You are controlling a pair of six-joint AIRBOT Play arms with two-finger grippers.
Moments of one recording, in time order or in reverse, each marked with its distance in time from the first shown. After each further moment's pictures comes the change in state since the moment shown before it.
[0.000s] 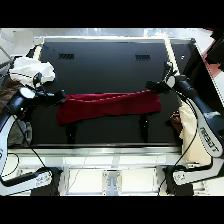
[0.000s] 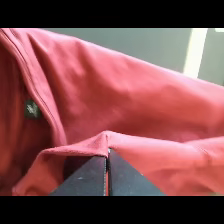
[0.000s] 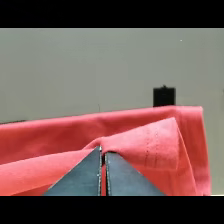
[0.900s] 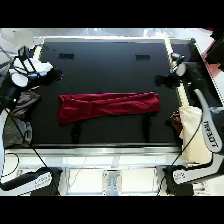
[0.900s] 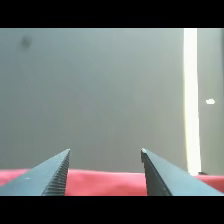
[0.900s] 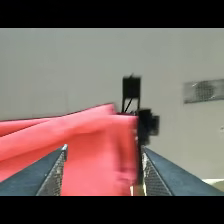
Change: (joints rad) left arm -0.086 0.055 0.252 0.032 0.117 0.031; right arm -0.135 0.018 0.230 -0.089 0.300 -0.114
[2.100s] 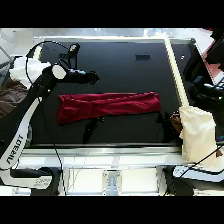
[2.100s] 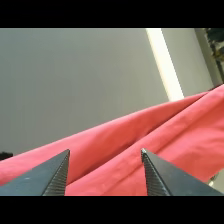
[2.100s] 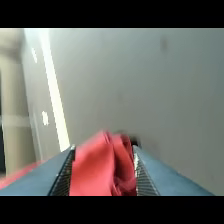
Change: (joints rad) left arm -0.317 -0.241 0.209 0.010 -0.120 0.026; right arm -0.519 0.132 -0.398 0.935 -0.105 -0.608
